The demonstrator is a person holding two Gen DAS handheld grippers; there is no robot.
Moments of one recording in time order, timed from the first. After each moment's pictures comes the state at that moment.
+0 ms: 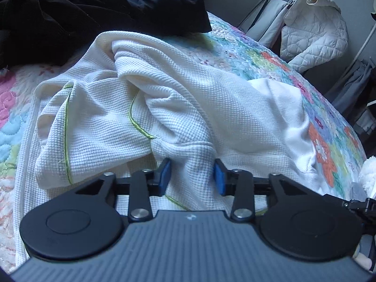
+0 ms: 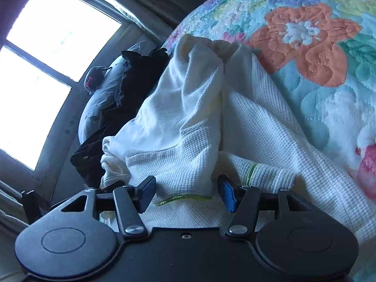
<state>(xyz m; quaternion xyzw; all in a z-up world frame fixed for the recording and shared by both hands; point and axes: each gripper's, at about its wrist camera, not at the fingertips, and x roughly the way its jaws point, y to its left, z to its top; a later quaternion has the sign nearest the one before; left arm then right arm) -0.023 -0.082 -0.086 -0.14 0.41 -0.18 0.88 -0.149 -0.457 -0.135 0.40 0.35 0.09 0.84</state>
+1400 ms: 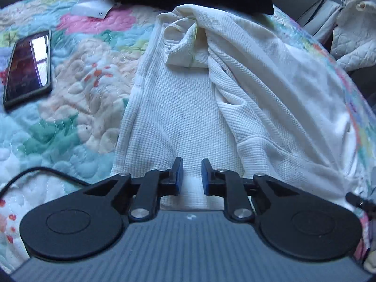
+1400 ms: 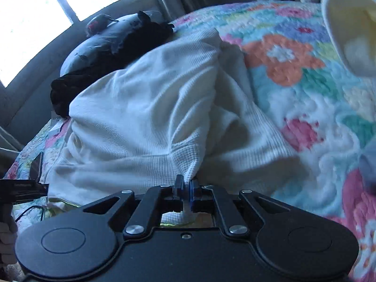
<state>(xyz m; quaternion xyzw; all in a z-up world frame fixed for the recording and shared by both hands) -0.181 -0.003 -0.083 -0.18 0.46 -0.04 0.87 -0.252 -0.428 -0.104 0.20 0.40 0.07 0.89</state>
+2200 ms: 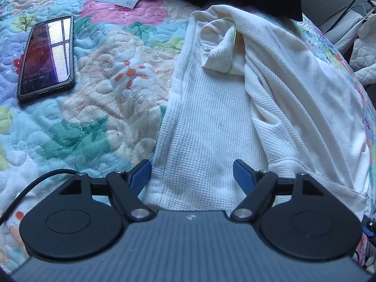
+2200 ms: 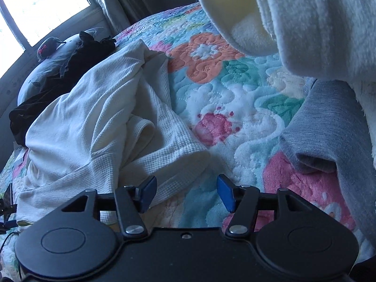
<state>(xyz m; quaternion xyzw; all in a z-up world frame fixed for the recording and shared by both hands) -0.159 0.019 -0.096 -0.19 0.50 0.00 0.85 -0.263 -0.479 -0.112 0.24 0.39 -0.05 0.89</state>
